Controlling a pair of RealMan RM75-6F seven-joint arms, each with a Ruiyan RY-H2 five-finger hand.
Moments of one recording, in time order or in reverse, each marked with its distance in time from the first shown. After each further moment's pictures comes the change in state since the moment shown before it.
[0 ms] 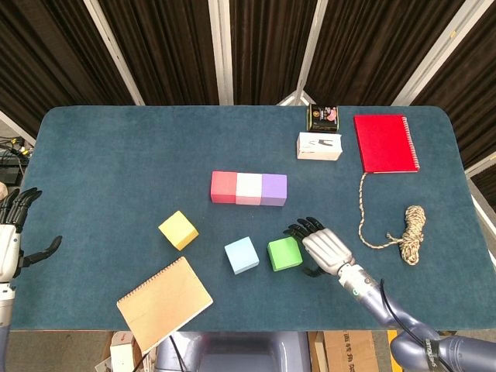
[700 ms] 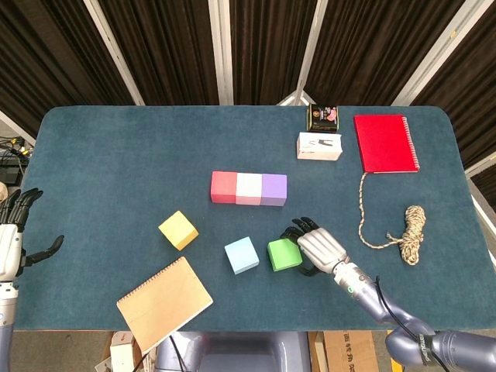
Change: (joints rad) left arm 0.012 -0.014 -0.030 -0.013 -0.013 -0.030 0.008; right arm 0.039 -0.023 -0.008 0.024 0.014 -0.022 0.008
